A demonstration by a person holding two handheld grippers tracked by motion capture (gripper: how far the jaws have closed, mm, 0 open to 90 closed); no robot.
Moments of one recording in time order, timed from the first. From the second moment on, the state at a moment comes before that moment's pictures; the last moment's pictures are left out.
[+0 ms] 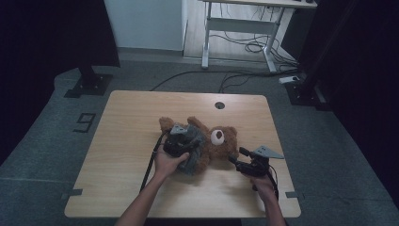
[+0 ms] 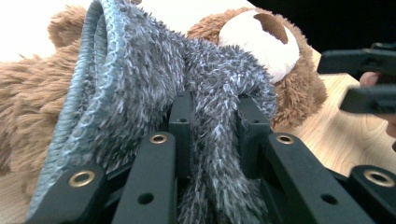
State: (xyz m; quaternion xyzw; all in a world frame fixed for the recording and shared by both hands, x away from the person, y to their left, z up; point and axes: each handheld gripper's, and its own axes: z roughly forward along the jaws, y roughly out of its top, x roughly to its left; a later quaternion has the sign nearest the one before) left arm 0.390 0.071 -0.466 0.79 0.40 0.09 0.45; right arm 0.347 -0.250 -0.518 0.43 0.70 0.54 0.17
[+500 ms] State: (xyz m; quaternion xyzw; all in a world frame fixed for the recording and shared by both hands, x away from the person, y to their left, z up) left arm 0.387 0.073 -0.466 0.79 0.40 0.08 0.45; right arm 0.365 -0.241 -0.541 0.44 0.71 0.53 0.12
